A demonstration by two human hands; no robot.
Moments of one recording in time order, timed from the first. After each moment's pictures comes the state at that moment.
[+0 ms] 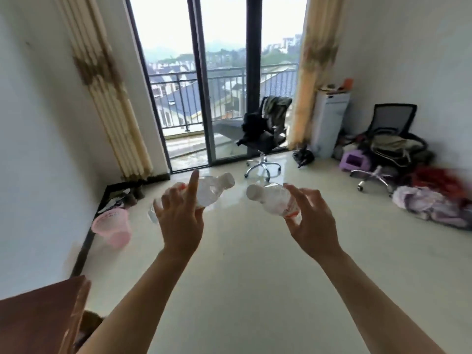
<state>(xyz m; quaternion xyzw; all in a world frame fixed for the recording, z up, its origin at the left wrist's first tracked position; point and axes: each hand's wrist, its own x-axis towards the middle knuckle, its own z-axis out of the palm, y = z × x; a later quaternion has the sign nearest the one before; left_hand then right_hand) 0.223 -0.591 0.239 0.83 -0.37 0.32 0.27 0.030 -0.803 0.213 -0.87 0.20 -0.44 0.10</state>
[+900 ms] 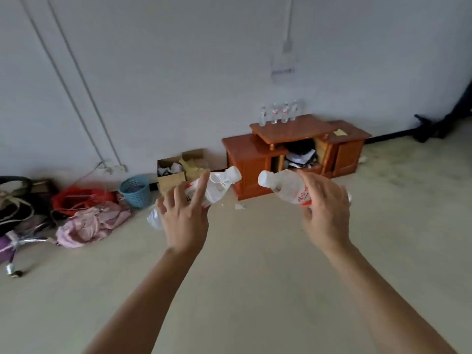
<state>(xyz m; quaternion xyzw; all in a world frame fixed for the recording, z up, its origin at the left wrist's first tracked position) -0.459 -1.305 0.231 0.33 -0.84 0.05 0.42 -0.686 -1.112 0.233 -0.46 0.80 -0.30 -0.26</state>
